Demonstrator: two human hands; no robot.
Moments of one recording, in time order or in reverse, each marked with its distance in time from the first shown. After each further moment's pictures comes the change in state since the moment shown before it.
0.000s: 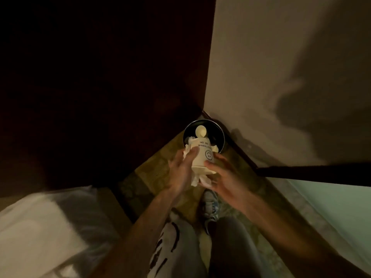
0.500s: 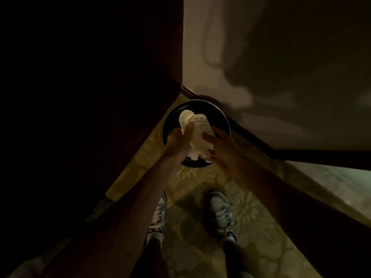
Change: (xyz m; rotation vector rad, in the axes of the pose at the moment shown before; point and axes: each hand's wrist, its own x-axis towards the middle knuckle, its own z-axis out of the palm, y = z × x) left_hand 0.326 -0.104 0.019 0.222 -0.087 -0.079; right_hand 0.295 0.026 -0.059 -0.172 0.396 -0.051
